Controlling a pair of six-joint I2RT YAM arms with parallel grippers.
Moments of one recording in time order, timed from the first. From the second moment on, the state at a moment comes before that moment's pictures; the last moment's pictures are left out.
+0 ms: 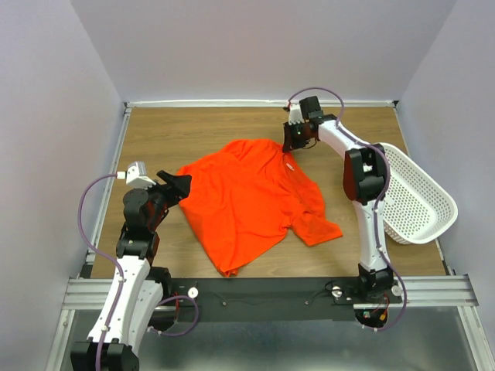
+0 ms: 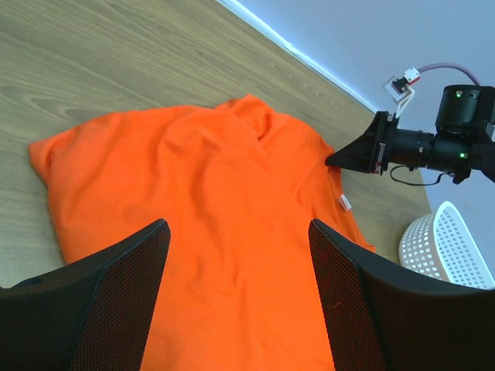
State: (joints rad) left arm -0.05 0.60 0.37 0.06 0.14 -0.69; right arm 0.29 2.38 1.95 -0.54 -0.38 -0.04
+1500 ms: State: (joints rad) left arm -0.36 1.81 0.97 0.24 0.19 -0.58; right arm 0.21 1.68 1.43 -0.46 -0.73 -0.16
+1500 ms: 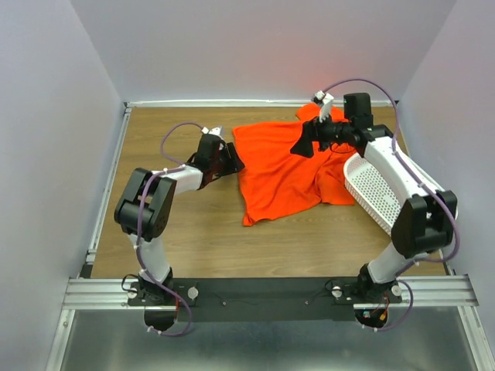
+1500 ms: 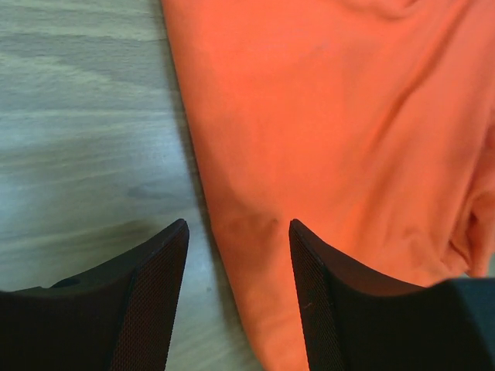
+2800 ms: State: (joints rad) left arm -0.63 1.78 1.28 -0.03 0.02 -0.42; right arm 0.06 1.45 1.24 -0.41 -0.76 -0.16
